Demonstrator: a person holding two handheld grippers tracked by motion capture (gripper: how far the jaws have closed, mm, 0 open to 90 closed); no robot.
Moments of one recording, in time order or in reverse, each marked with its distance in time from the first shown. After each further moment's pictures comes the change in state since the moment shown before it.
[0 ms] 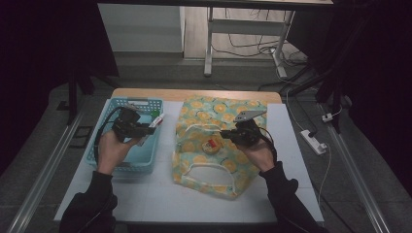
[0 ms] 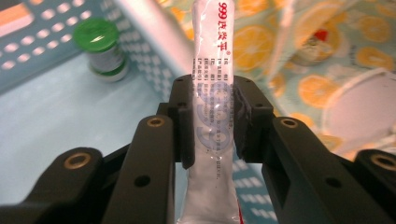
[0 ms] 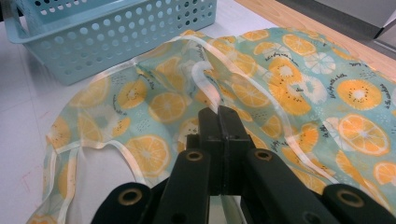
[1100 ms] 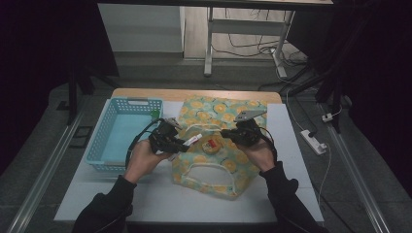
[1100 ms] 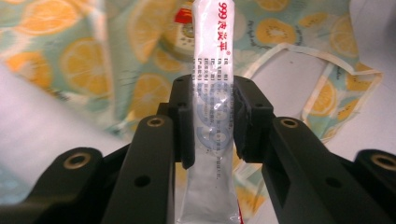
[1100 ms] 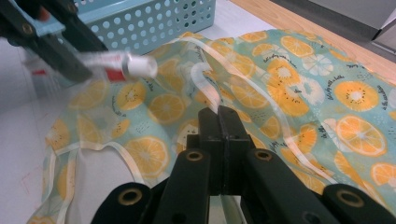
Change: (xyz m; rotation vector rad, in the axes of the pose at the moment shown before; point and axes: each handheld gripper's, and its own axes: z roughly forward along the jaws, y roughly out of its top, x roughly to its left) left arm -0.081 0.024 0.059 0.103 -0.210 0.197; right arm 0.000 0.001 -0.001 -0.008 -0.005 0.000
